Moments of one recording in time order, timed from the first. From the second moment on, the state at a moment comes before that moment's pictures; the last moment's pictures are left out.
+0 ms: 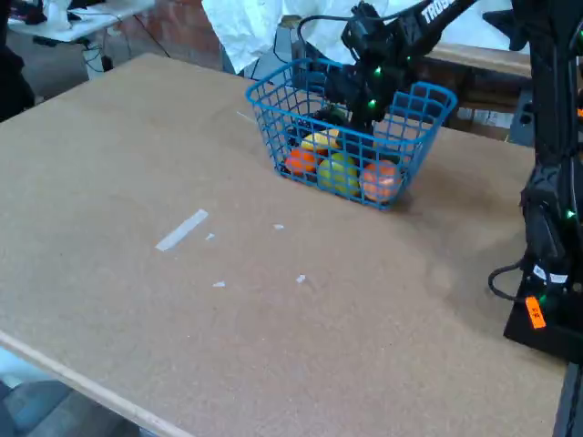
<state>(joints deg) -27.9 110.0 67.0 -14.3 -1.7 -43.7</state>
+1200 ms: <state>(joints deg) -27.8 102.4 67.0 -13.8 -1.0 -43.2</state>
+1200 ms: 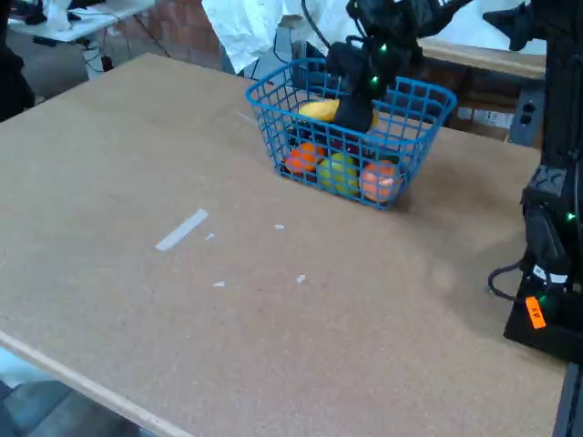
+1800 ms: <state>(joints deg) -27.7 87.1 67.0 -12.3 -2.1 -39.6</state>
